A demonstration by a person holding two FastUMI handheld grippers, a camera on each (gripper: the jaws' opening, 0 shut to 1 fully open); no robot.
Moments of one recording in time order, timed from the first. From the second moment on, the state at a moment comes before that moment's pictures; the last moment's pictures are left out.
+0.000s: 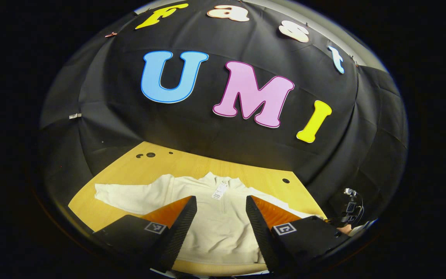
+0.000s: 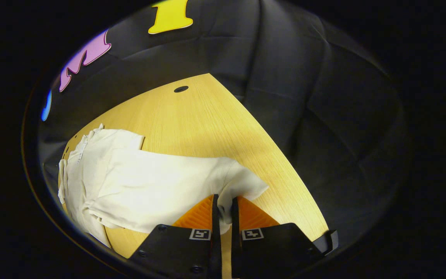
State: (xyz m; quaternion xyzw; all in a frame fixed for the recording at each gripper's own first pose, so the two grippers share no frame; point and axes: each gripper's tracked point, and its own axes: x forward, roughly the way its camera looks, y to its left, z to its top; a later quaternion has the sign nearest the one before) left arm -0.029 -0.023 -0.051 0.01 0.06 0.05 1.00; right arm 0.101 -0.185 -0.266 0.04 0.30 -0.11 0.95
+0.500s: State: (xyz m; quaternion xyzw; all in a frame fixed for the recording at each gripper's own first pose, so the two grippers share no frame) left arm -0.031 0.018 -0.046 -0.01 0.08 0.00 1.00; right arm 0.044 -0.131 -0.208 0.07 0.24 -0.14 0.96
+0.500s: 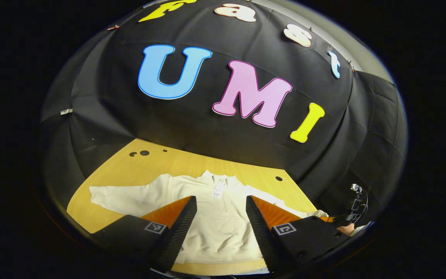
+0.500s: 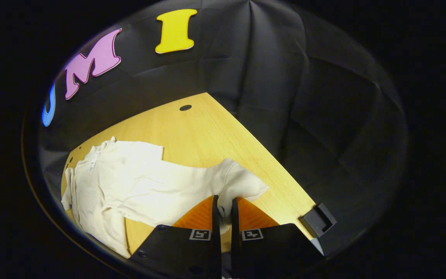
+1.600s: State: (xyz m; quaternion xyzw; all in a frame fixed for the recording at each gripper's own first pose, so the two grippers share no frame) left arm -0.087 0.215 -0.008 -0.04 0.05 0.05 1.00; right arm 0.094 0.252 -0.164 0.09 0.17 0.06 0.98
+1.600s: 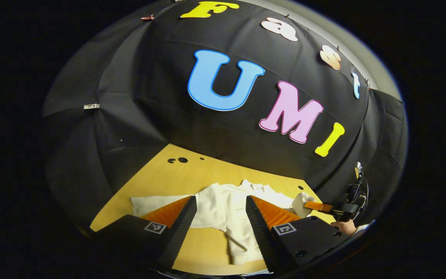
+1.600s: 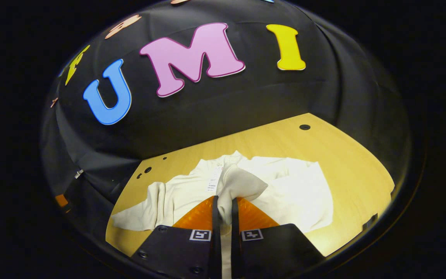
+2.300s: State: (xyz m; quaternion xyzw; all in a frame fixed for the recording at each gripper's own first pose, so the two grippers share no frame) left arm -0.083 0.287 -0.029 -0.08 0.06 0.07 0.99; right arm 0.120 0.307 -0.274 0.04 0.26 0.05 0.96
